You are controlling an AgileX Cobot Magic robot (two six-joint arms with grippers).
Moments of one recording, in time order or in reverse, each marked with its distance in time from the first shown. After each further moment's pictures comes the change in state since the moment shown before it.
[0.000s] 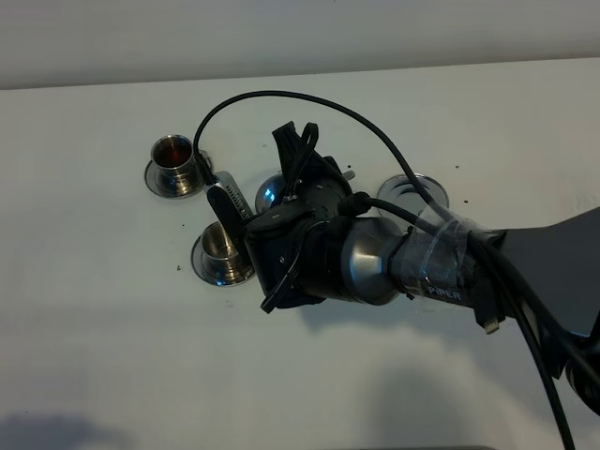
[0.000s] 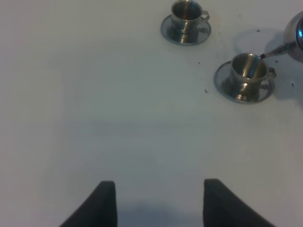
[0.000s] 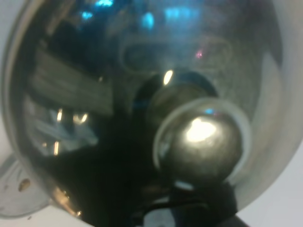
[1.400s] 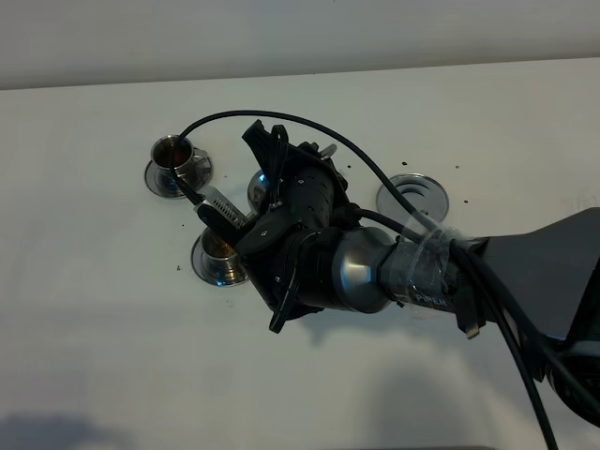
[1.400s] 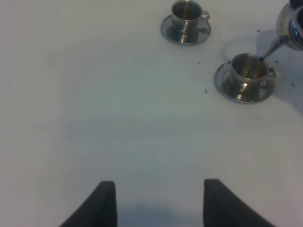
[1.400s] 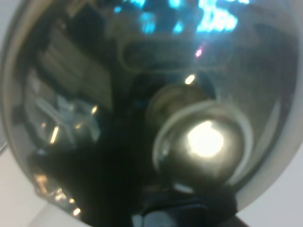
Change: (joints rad) left arm 0.000 0.000 0.000 0.000 0.000 -0.001; right arm 0.010 0.032 -0.001 -0.219 -0.001 -0.080
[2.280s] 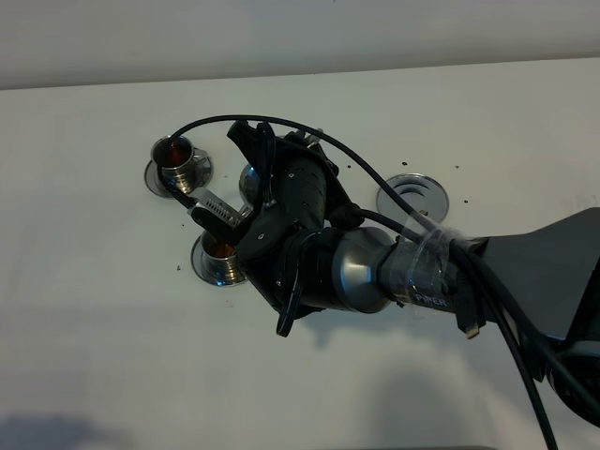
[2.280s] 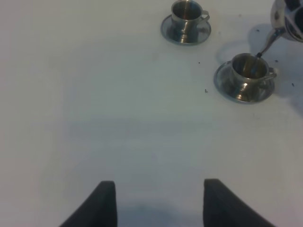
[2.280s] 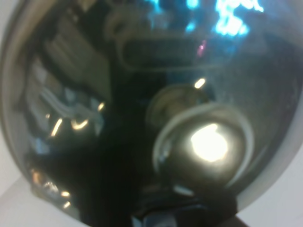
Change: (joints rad) left arm 0.000 0.000 0.000 0.000 0.000 0.002; right arm 0.000 0.000 0.000 -0.116 -0.019 -0.023
